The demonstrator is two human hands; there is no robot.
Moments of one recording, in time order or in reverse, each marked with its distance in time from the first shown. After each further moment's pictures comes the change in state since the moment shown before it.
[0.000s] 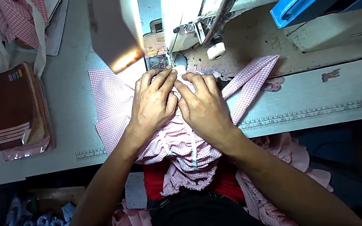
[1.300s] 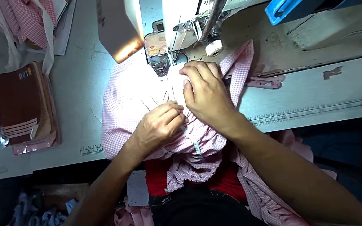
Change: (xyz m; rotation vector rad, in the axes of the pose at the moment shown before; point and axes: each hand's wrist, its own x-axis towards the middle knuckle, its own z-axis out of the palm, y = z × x) left_hand -0.047 0.017 -0.010 -0.243 0.081 0.461; right_hand 0.020 0.020 0.003 0.160 0.089 0.006
